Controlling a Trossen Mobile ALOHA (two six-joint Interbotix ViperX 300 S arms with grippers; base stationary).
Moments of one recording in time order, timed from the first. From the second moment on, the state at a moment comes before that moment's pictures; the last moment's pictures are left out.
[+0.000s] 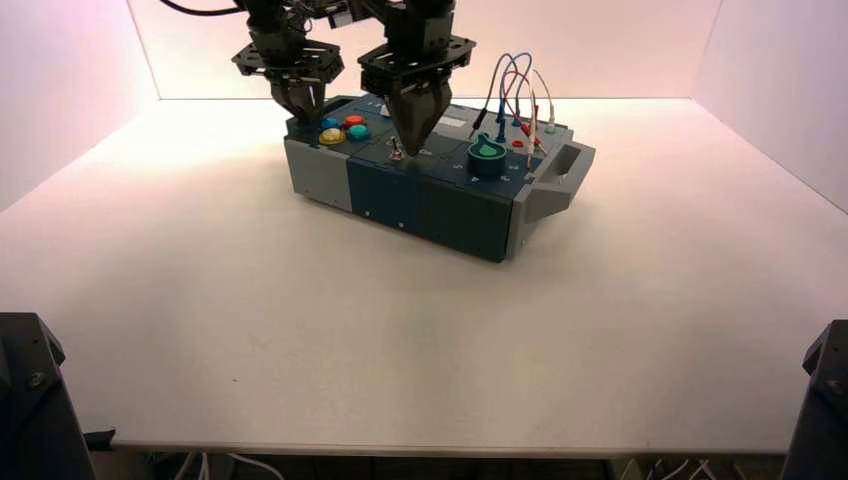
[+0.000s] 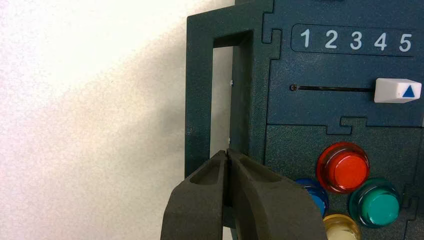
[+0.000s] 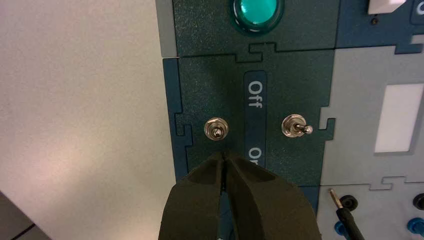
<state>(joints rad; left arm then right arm) -0.21 0.50 0.16 -0.23 0.67 0.42 0.70 0.41 0.12 0.03 0.92 -0.29</state>
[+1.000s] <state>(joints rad) -0.21 0.50 0.16 -0.23 0.68 0.42 0.71 0.43 0.04 0.07 0.89 -0.29</state>
